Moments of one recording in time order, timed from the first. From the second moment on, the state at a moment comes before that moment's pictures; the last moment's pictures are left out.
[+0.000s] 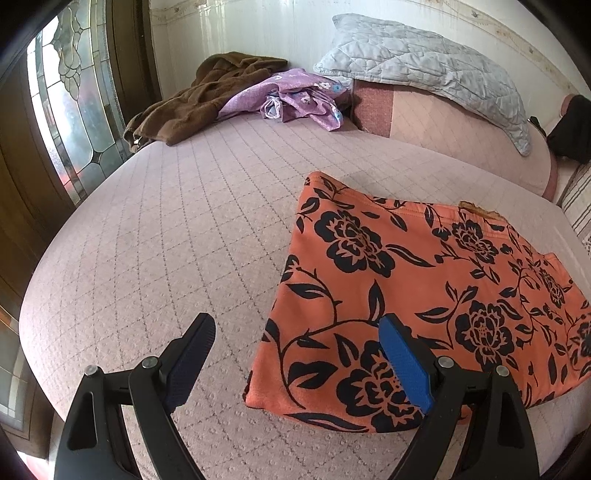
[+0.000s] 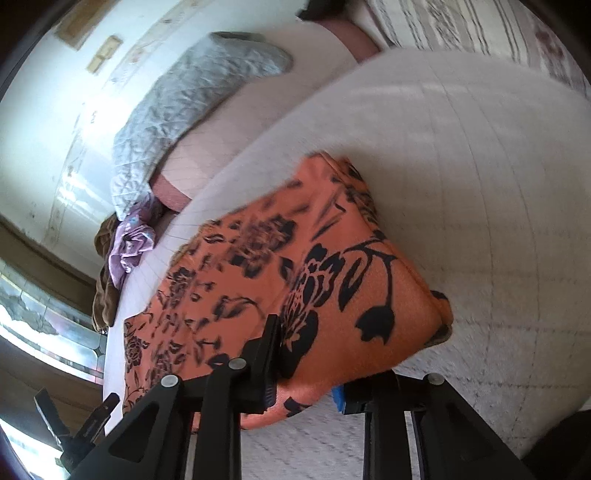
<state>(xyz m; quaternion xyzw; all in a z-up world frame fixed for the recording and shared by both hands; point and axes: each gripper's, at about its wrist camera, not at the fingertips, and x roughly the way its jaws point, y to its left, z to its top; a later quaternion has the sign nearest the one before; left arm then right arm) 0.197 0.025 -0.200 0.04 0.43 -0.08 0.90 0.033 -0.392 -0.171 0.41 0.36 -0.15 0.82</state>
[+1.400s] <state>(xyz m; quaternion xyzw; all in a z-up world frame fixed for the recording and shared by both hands) 0.239 0.104 -0.188 -0.02 0.40 0.05 0.91 0.151 -0.204 -0.076 0.32 0.36 0.06 0.87</state>
